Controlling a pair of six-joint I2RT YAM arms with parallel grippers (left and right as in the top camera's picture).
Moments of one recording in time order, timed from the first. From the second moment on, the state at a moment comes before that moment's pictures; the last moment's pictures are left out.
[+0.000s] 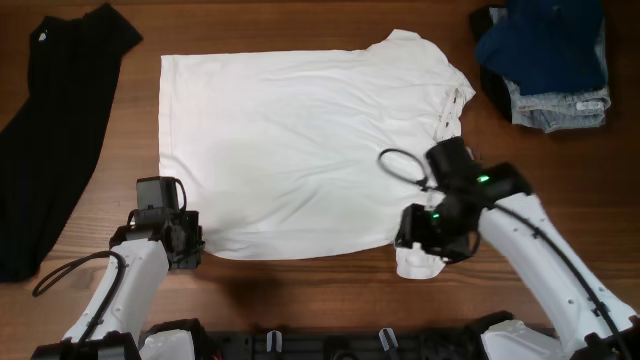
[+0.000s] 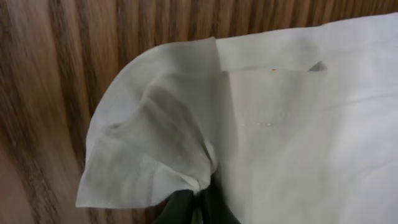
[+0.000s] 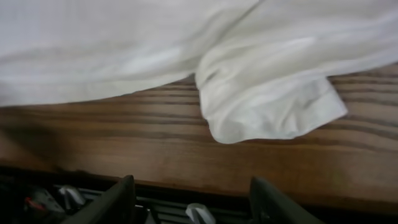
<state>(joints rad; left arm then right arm) 0.13 1.27 0.47 -0.54 -0.01 -1.43 0.39 1.33 0.90 -1.16 -0.28 0.49</state>
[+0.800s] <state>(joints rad) 0.13 1.27 0.47 -0.53 -0.01 -1.43 0.55 1.57 0.90 -1.03 -0.07 0.59</state>
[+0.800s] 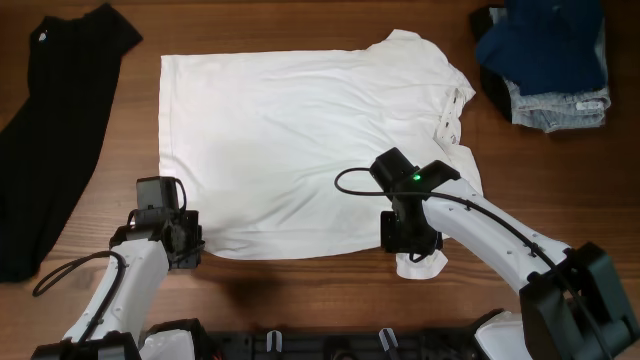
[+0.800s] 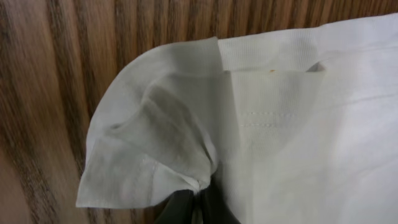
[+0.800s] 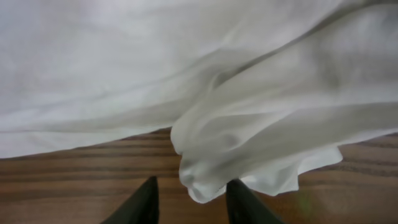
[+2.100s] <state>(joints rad) 0.13 1.27 0.47 -0.54 -0.02 -1.43 -0.02 1.26 0.89 -1.22 -0.13 0.54</state>
